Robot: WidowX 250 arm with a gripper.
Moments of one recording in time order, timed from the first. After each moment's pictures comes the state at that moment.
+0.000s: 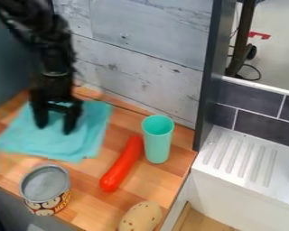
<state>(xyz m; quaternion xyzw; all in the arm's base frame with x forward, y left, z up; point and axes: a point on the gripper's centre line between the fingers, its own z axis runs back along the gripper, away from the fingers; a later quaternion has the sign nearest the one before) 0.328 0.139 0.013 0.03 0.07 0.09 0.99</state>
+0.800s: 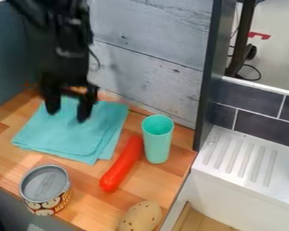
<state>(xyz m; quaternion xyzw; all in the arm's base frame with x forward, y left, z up) 0.320 0.113 0.061 0.06 0.07 0.08 0.99</state>
